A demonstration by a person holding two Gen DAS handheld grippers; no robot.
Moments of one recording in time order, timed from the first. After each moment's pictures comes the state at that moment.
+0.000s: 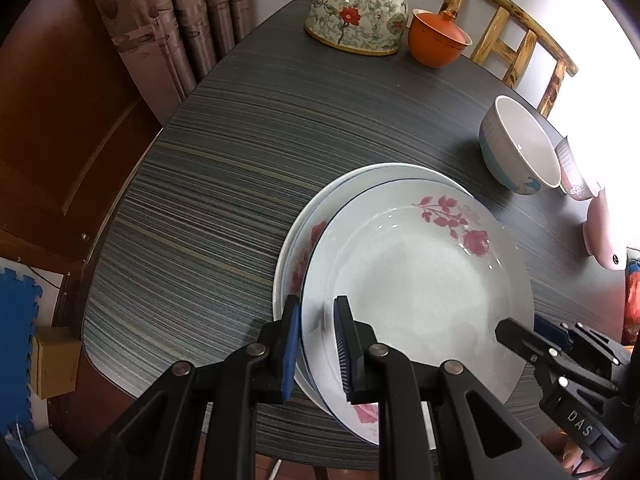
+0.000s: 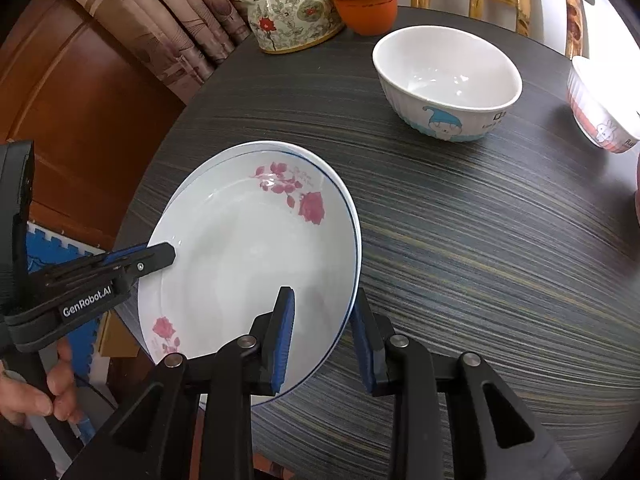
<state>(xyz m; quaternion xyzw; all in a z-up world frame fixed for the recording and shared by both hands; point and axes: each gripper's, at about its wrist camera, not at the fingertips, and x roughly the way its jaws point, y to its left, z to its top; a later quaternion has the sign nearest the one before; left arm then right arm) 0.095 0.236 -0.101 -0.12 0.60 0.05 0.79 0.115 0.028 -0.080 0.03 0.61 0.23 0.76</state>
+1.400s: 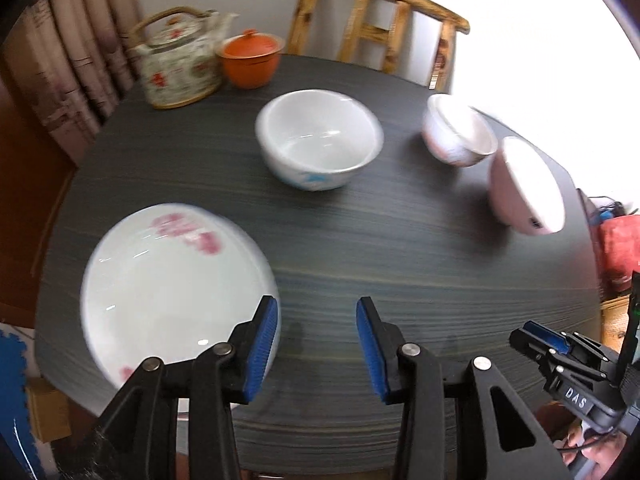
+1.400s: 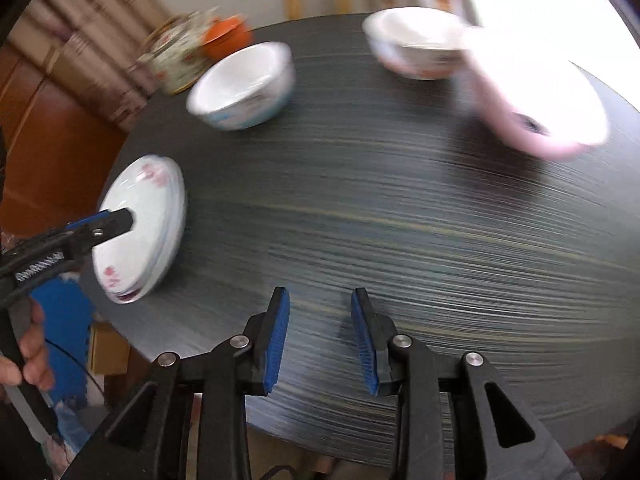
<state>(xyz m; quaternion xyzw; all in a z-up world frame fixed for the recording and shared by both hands) 0.125 0.043 -0.048 -0.07 0.57 -0.05 0.82 0.080 -0.161 -0.062 0.08 0.61 0.13 0.77</state>
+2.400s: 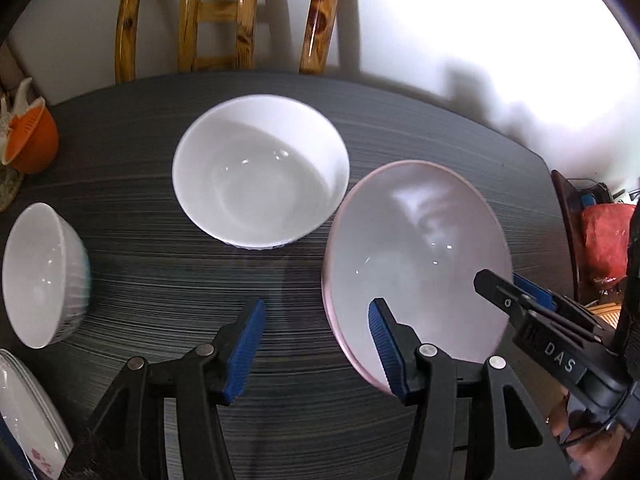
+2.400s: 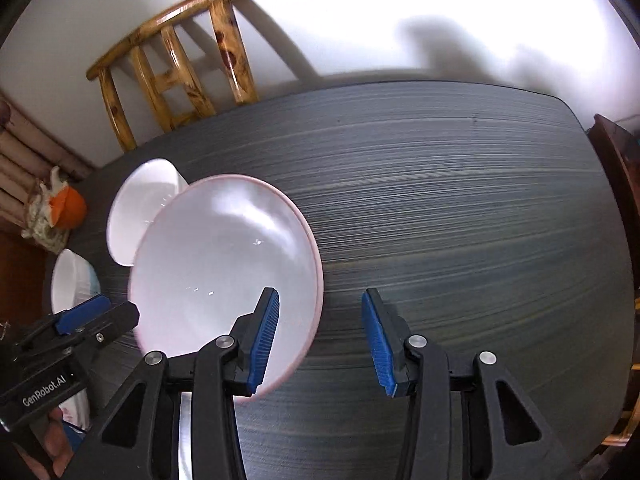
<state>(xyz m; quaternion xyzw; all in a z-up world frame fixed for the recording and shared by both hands) 0.284 -0.171 -0.090 -0.06 0.61 -0.11 0.78 0.239 -0.372 -0.070 0.12 0.60 -0.01 0.79</state>
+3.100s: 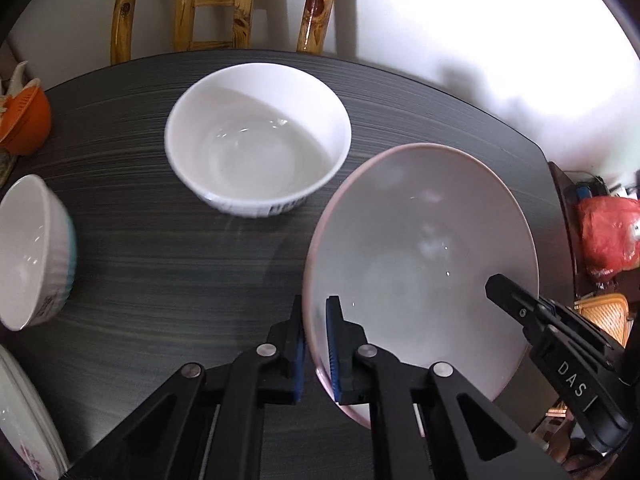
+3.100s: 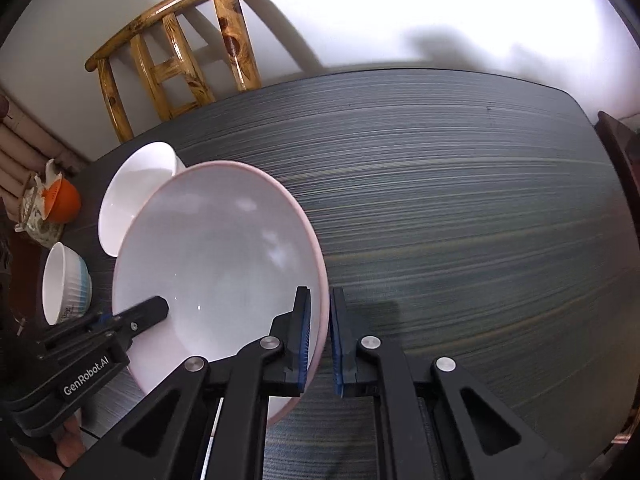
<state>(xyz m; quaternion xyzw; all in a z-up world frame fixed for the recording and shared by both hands) 0.266 -0.165 -0.104 -0.06 0.62 -0.13 0.77 0.225 -0.365 -0.079 0.13 0.59 -0.01 0.80</state>
